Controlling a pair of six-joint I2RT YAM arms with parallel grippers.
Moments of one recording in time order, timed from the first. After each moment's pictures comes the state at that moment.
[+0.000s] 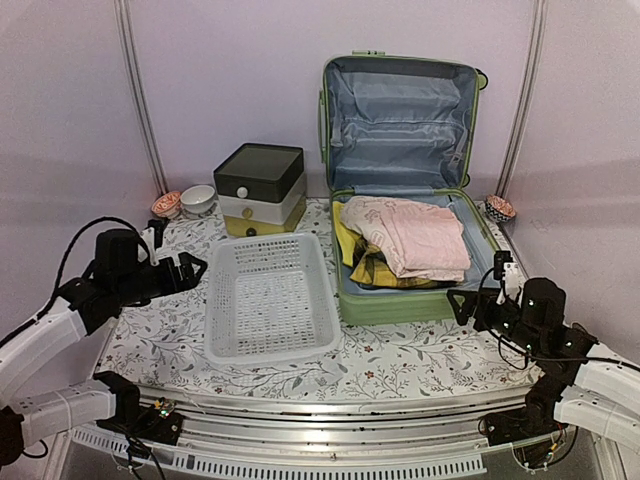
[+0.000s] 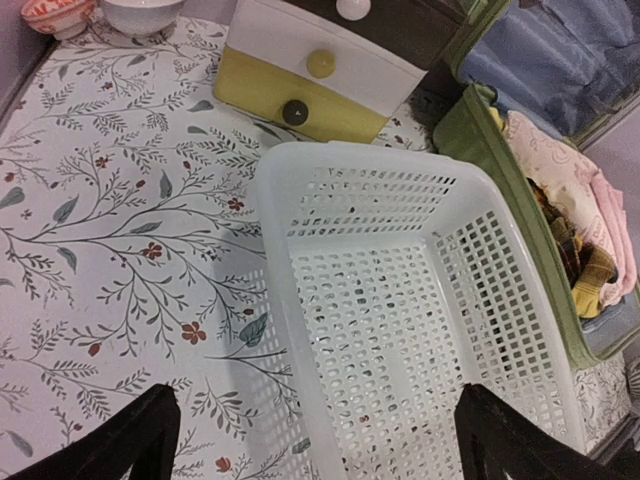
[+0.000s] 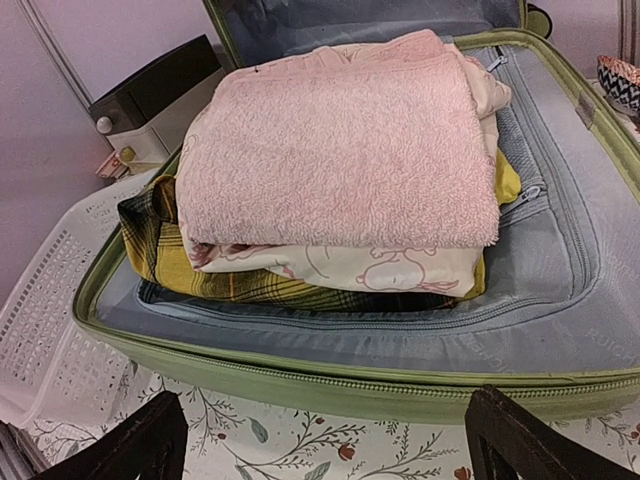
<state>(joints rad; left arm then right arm) -0.33 0.80 0.57 -0.29 0.04 -0.48 0.57 0.57 0.23 0.02 0.14 0.41</state>
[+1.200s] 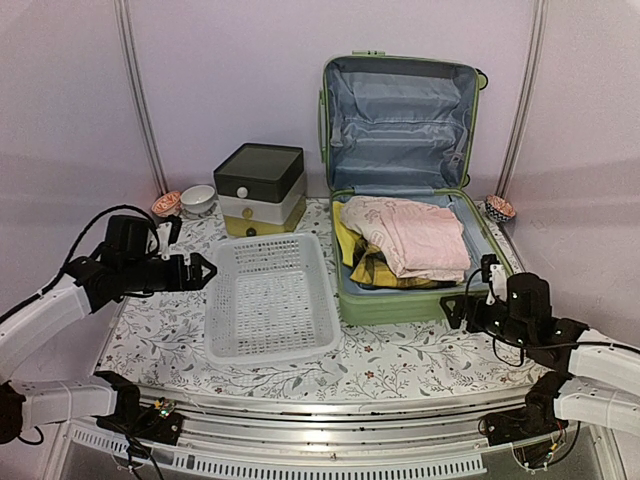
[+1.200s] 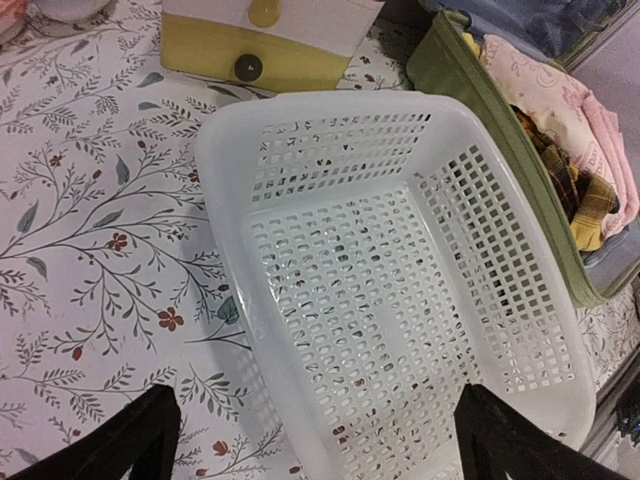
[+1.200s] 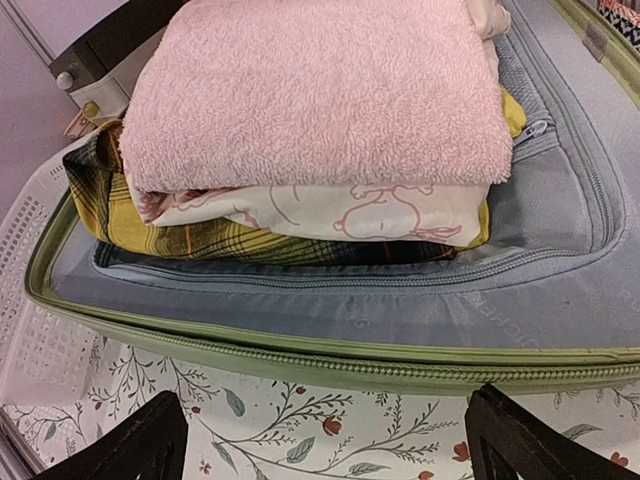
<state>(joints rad) -0.33 0.95 0.70 -0.42 0.15 -0.34 0.57 0.74 0.26 0.01 0.14 0.43</state>
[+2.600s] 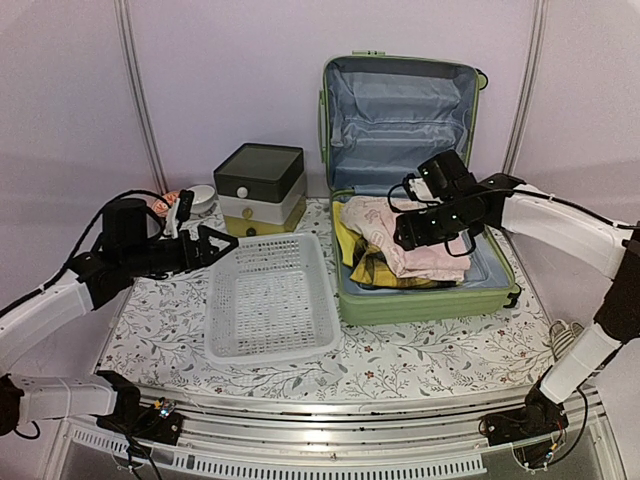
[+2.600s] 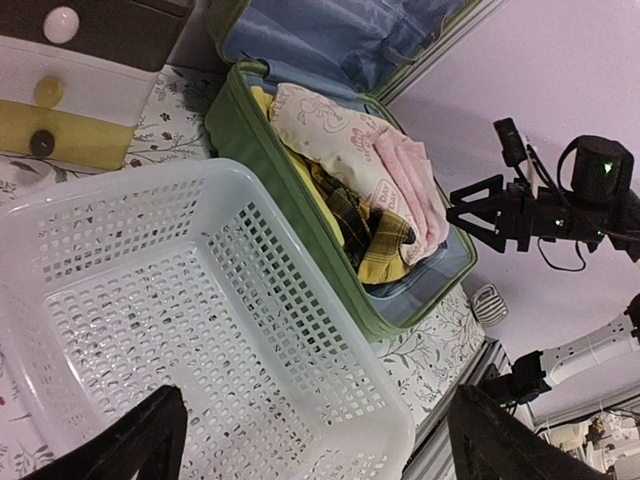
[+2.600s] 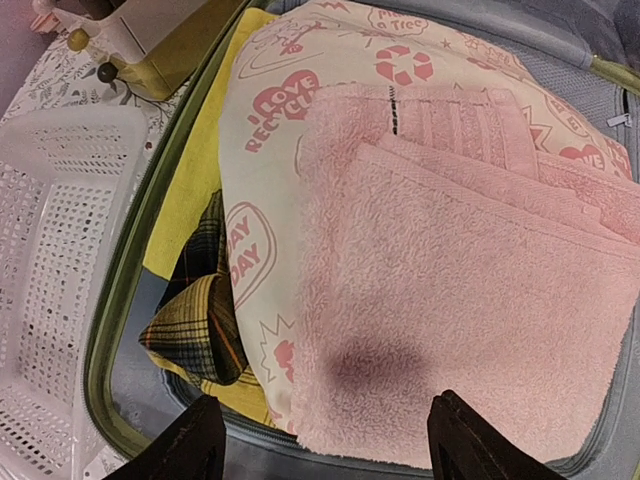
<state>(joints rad) -0.40 0.98 0.74 -0.14 0.46 -0.54 0.64 1.56 1.40 -0.70 0.13 0.26</state>
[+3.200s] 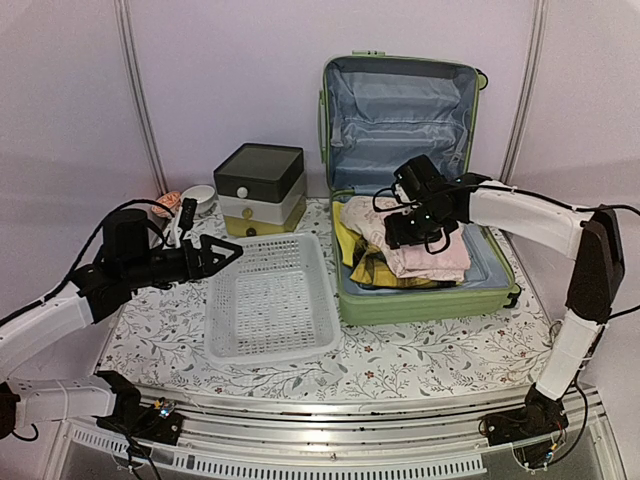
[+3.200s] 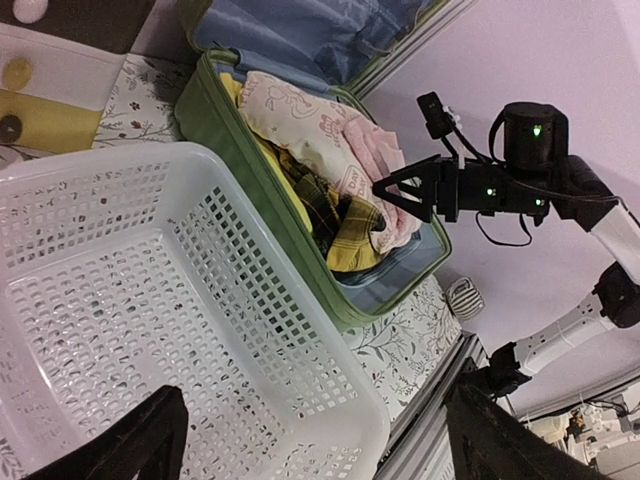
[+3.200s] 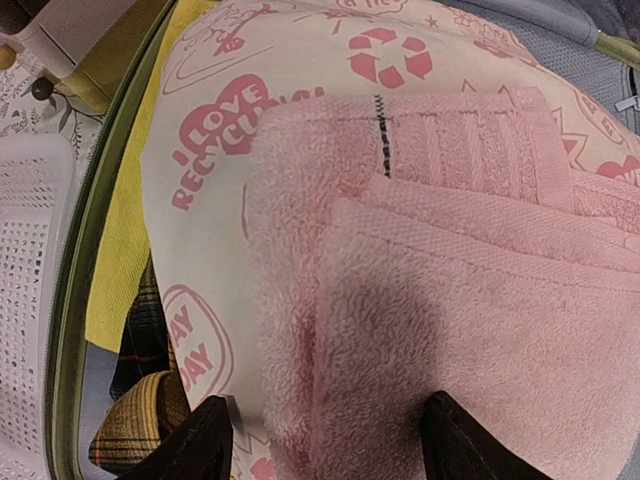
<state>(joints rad) -0.46 0.92 0.65 -0.05 0.46 -0.62 0.65 1.77 1.53 -0.70 0.21 0.33</state>
